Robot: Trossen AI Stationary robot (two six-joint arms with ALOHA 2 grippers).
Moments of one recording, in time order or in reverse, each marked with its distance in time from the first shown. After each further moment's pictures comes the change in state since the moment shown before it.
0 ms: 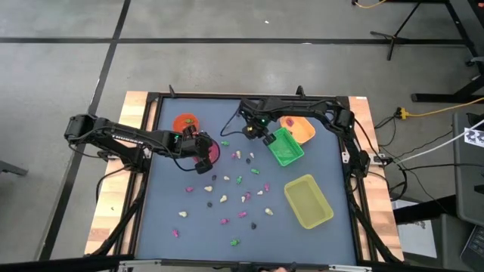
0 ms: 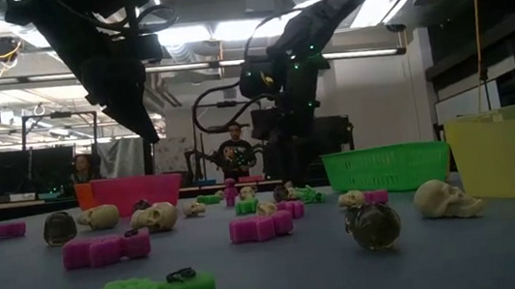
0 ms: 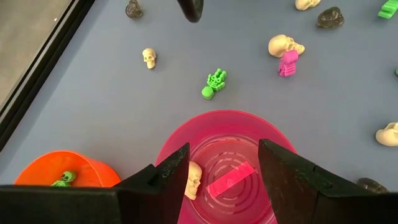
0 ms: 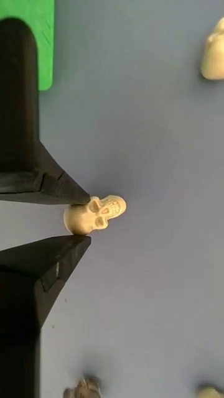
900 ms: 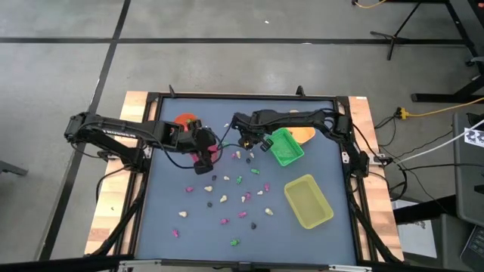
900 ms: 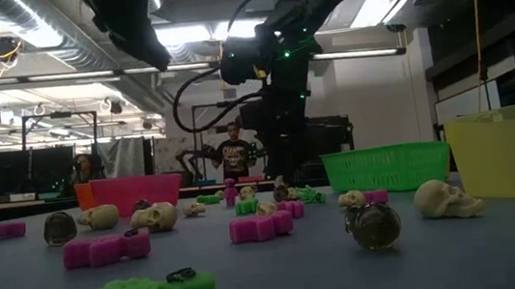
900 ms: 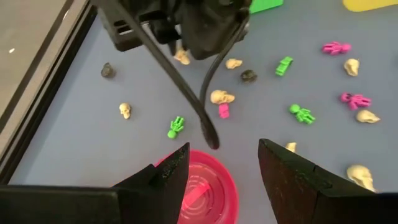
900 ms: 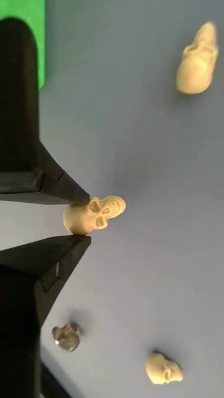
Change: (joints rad) left arm -0.045 0.000 0.338 -0.256 0.129 0.060; right arm 0.133 -0.002 0.018 0.006 0.265 -0.035
